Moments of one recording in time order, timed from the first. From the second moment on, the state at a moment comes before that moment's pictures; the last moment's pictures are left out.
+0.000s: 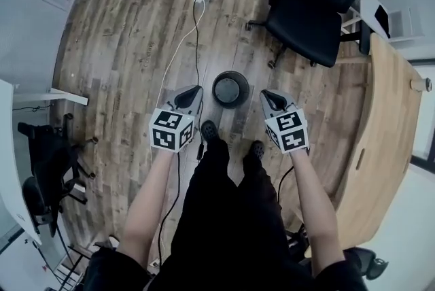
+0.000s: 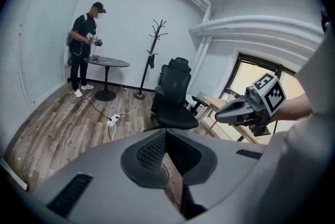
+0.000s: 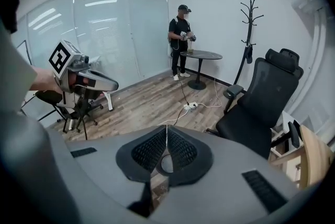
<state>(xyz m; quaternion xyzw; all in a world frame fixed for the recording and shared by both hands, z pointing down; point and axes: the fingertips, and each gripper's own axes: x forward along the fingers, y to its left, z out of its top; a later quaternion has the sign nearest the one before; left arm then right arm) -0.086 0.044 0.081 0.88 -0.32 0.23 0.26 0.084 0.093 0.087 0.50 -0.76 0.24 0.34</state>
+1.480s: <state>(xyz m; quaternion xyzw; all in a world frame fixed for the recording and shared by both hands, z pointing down) -0.061 0.076 0.405 0.78 -0.37 0.34 0.38 0.141 0.098 0.444 0.36 -0.76 0.33 0.43</state>
